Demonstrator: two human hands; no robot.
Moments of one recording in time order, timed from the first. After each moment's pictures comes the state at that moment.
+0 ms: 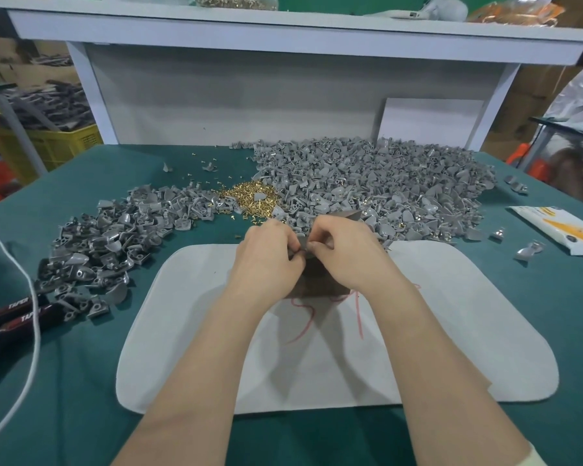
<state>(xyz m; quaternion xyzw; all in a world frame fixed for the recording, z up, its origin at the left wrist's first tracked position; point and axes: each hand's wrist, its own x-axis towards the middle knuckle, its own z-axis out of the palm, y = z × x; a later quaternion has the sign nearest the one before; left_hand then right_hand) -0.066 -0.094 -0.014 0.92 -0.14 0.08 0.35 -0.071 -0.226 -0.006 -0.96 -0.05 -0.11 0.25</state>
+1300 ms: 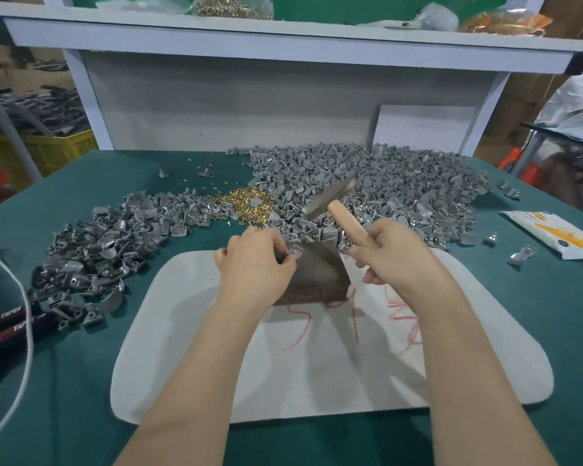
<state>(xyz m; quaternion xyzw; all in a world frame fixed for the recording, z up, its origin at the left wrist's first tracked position) -0.063 -0.093 -0.018 0.94 -0.04 0.11 0.31 -0.079 -0.274 -0.003 -0.90 0.11 -0.08 0.41</state>
